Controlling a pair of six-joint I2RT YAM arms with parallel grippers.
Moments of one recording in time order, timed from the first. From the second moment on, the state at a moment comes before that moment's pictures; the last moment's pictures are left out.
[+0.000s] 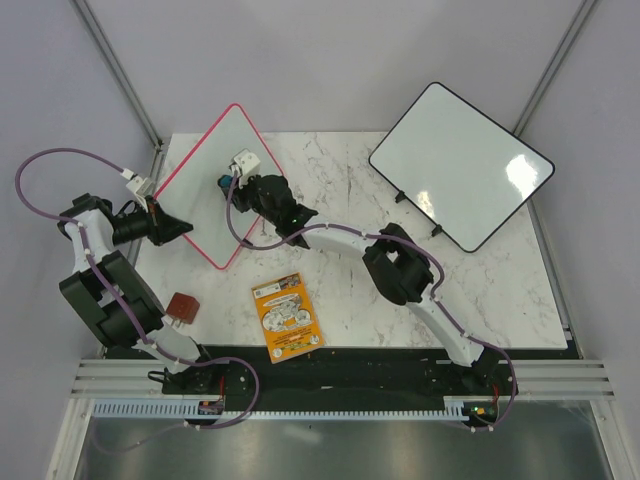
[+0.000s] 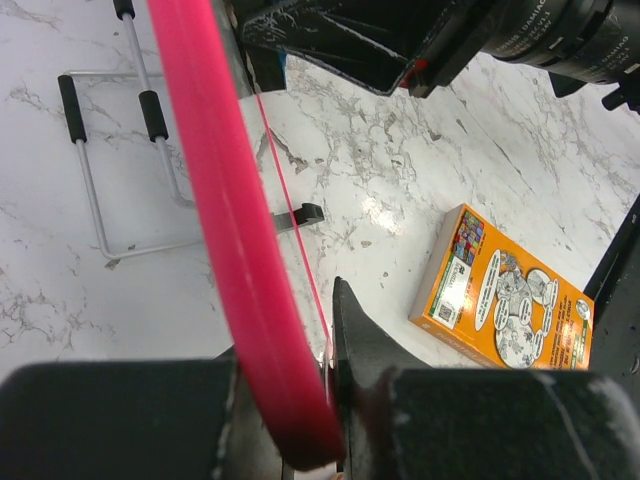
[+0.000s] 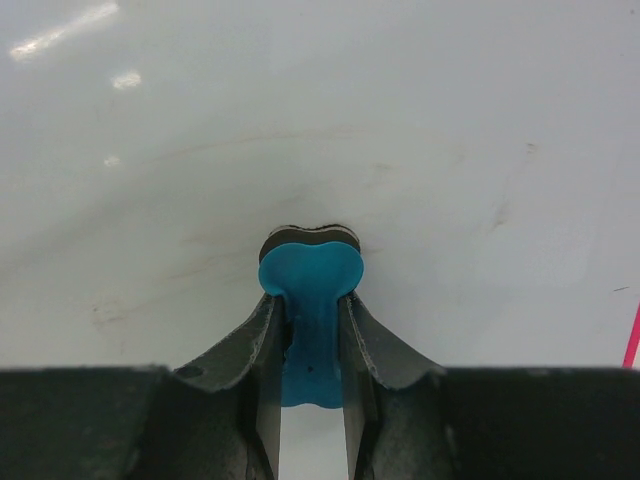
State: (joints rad) left arm 0.62 1.61 1.27 -1.15 1.22 1.12; right arm 0.92 2.47 2.02 0.45 0.07 0.03
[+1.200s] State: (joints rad) left arm 0.61 1.61 1.27 -1.18 1.20 1.22; right arm 1.07 2.37 1.76 0.52 -0.02 -0.12
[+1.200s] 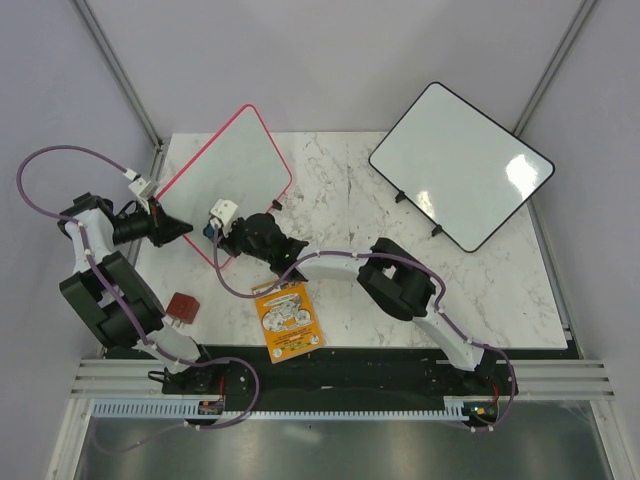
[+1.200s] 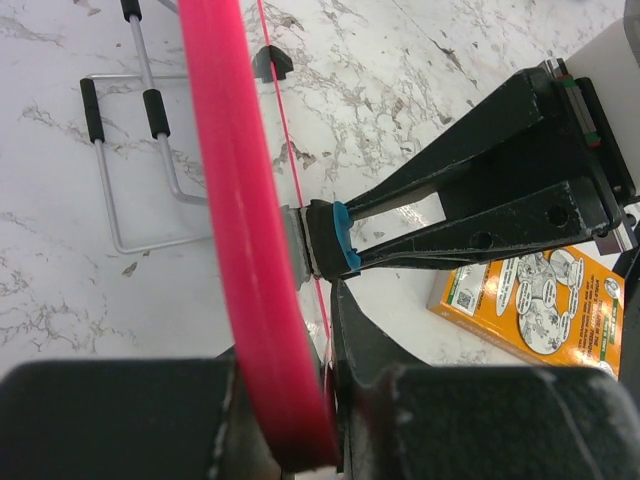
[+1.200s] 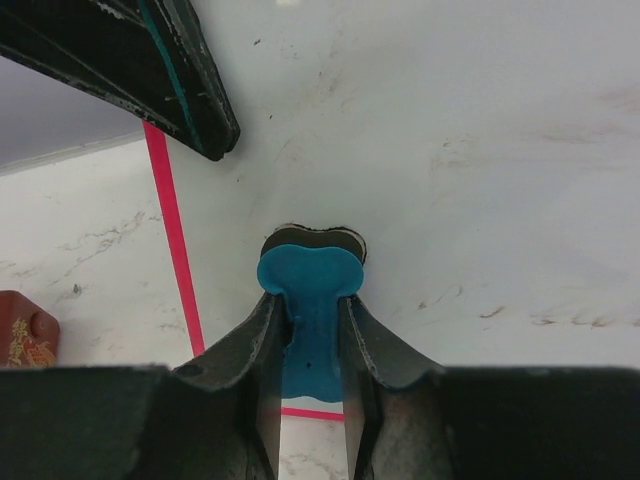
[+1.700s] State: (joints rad) left arm 0.59 1.61 1.28 -1.18 1.21 1.24; right arm 0.94 2.38 1.68 0.74 0.02 0.13
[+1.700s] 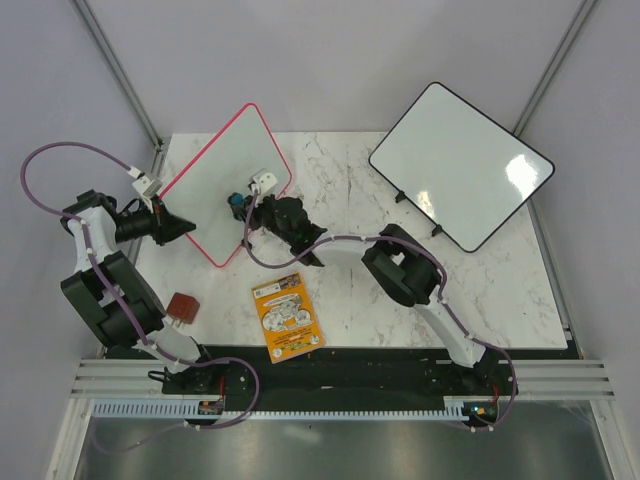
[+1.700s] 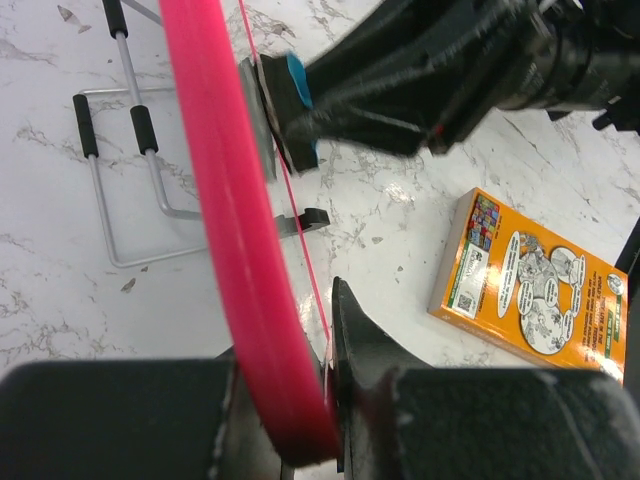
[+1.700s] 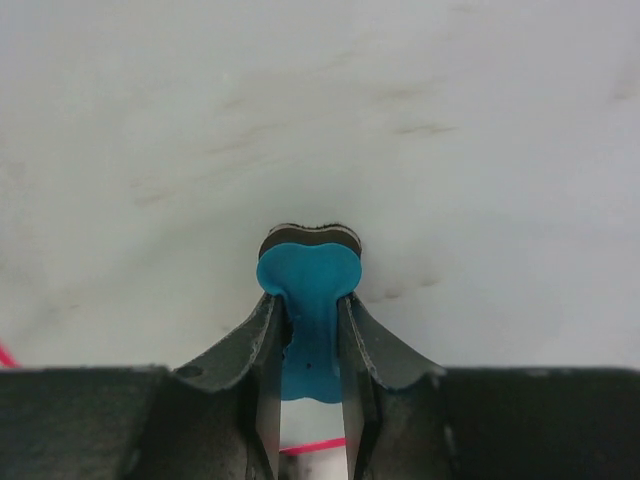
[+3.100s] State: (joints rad) left arm 0.61 1.63 1.30 -1.25 1.21 1.27; right arm 1.01 2.41 1.74 0.53 0.18 -0.13
